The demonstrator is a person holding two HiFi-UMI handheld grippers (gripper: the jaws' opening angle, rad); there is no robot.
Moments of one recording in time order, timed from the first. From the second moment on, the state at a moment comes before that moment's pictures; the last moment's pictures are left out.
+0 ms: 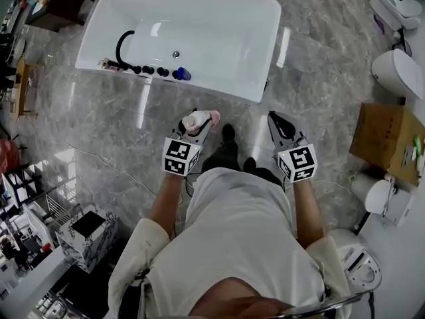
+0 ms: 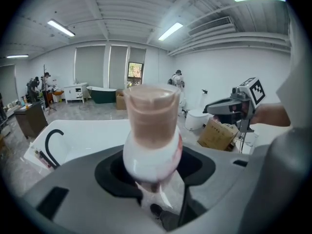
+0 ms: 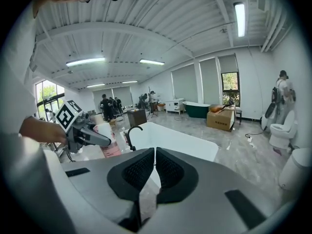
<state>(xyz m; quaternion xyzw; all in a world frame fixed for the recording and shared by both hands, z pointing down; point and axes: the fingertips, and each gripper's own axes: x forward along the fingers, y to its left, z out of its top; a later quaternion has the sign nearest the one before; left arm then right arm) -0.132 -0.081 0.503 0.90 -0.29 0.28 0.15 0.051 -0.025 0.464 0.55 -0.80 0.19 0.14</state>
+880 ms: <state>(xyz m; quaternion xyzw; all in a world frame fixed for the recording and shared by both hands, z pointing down) -0.077 -0.181 0.620 0.90 -0.25 0.32 0.14 0.078 -0.100 0.568 0.54 -0.78 0.25 0.18</state>
